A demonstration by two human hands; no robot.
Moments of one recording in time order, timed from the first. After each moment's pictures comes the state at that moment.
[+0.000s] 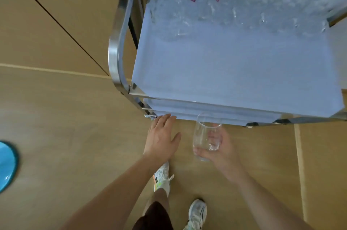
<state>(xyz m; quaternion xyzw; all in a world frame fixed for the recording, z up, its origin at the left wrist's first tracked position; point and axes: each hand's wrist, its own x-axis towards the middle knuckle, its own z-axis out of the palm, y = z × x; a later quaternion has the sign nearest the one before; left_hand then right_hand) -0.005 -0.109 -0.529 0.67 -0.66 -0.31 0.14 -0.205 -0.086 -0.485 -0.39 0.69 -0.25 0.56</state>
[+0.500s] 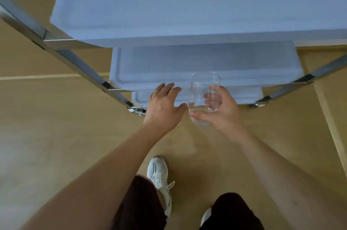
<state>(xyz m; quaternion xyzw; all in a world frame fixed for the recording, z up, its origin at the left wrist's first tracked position) -0.093 -0.124 -0.681 0.62 -0.74 -0.23 0.14 -0.274 -0.093 -0.659 -0.42 0.65 -0.37 0.51</state>
